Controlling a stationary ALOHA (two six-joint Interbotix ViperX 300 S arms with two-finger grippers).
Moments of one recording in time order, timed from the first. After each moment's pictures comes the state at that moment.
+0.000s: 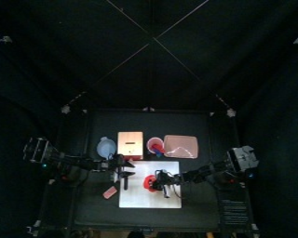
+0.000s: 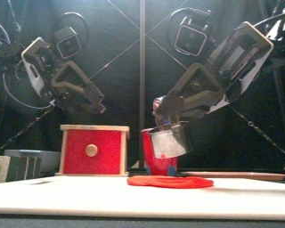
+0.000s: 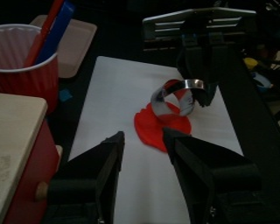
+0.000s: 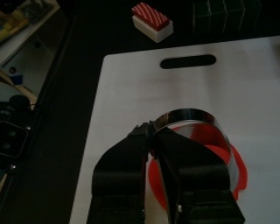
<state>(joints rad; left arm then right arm) -0.09 -0.19 1.09 -0.17 -0.56 -0.05 0.18 0.11 0.79 -0.07 -0.48 0.28</state>
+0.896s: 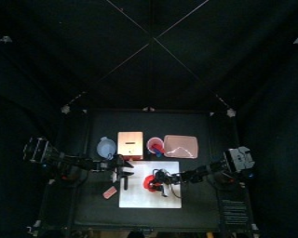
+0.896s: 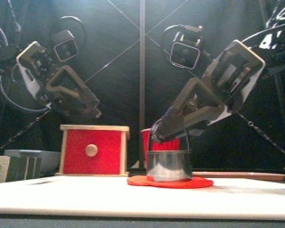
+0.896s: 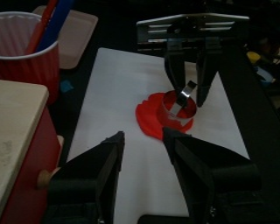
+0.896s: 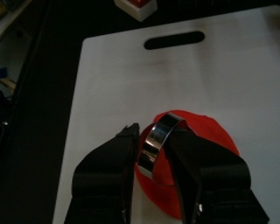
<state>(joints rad) -0.09 -0.19 1.11 -0.17 -0.56 -0.05 0.16 0.13 0.79 -0.04 -0.40 0.27</state>
